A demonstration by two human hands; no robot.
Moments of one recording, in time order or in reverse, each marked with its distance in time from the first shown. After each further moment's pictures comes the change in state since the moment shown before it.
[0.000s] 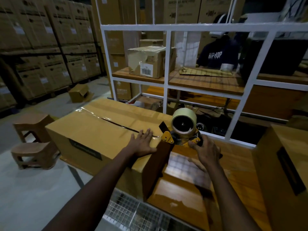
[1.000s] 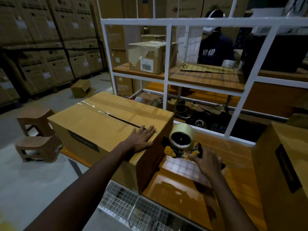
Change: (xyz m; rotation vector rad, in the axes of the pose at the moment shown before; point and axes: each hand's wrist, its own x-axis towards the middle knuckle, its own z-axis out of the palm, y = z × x) left_hand -0.017 0.008 -0.010 0.018 -0.010 0.130; right_hand -0.030 0.052 0.014 -0.179 -0.140 0.028
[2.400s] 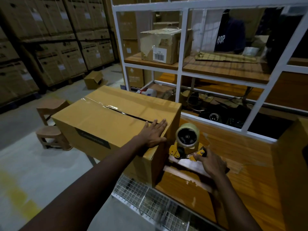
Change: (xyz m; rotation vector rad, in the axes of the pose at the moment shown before) left_hand 0.001 0.004 0.008 0.039 0.011 -0.037; right_hand -0.006 -0.018 0.034 0.070 -0.196 0.097
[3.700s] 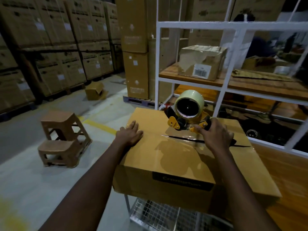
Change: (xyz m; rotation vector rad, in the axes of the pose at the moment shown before) left_hand -0.096 -0.356 -0.022 0.159 0.004 -0.292; right_hand -0.007 -0.343 0.058 -0.040 0.483 -0.133
